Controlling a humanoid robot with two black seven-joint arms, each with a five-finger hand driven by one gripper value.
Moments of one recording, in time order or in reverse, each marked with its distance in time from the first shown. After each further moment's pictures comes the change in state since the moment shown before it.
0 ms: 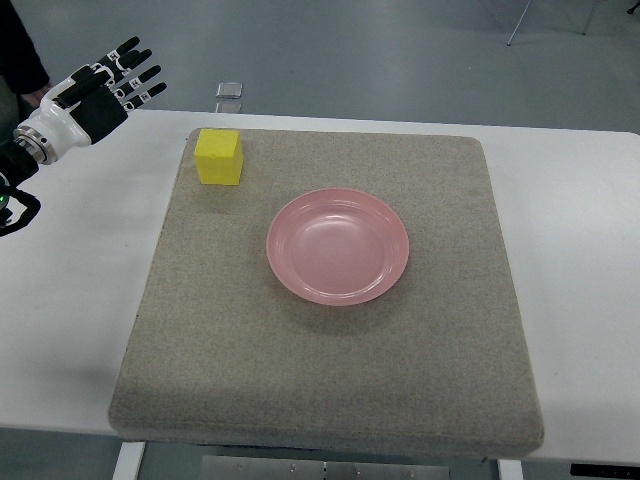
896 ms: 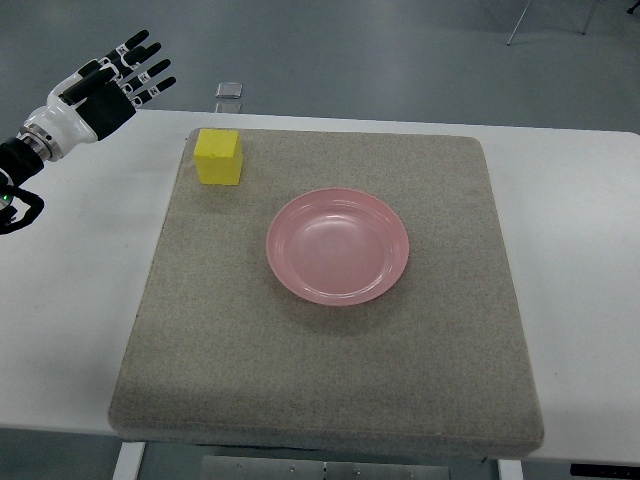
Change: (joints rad) left arm -0.026 -0.012 -0.001 0.039 0.064 -0.087 -0.002; right arm 0.000 0.000 0.000 0.000 0.000 0.000 0.000
